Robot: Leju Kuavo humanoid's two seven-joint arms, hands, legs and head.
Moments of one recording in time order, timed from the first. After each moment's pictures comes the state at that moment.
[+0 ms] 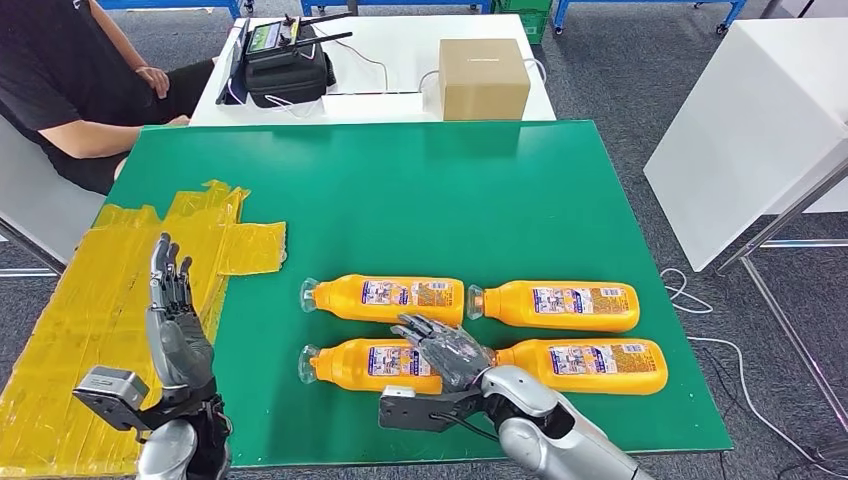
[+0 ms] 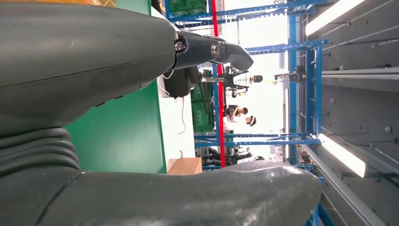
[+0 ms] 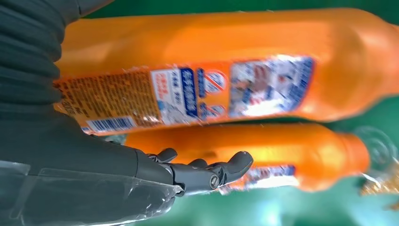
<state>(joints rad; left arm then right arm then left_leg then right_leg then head) 0.04 -0.13 -0.09 -1.61 0.01 0.15 -0.66 -0.34 -0.17 0.96 -1.36 0.57 0.12 0.22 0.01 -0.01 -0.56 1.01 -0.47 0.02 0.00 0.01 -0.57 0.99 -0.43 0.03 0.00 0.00</state>
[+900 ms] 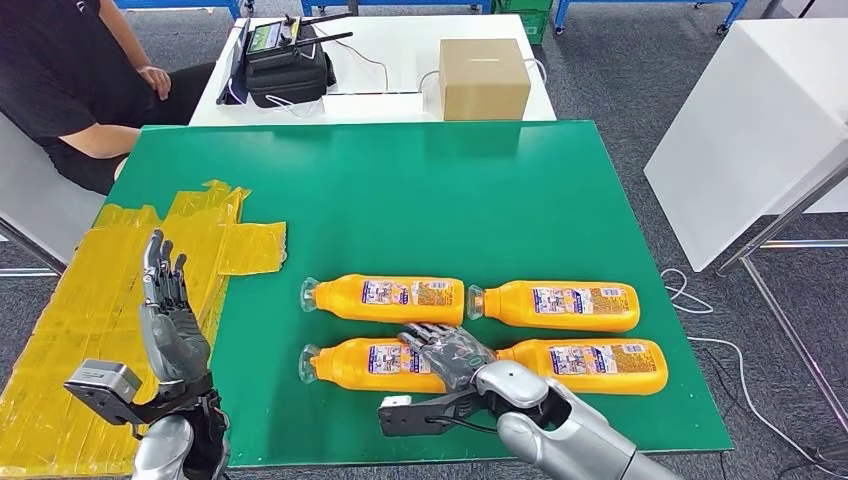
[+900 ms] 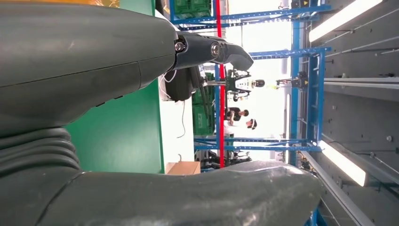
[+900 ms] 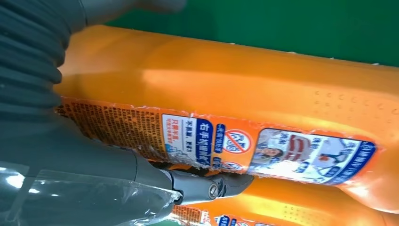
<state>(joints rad) 0.03 -0.13 -0.07 -1.61 0.04 0.15 -0.64 -0.41 -0.19 1.04 -1.32 0.63 0.28 0.30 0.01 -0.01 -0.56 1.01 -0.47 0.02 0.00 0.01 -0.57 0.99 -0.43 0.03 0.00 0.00</state>
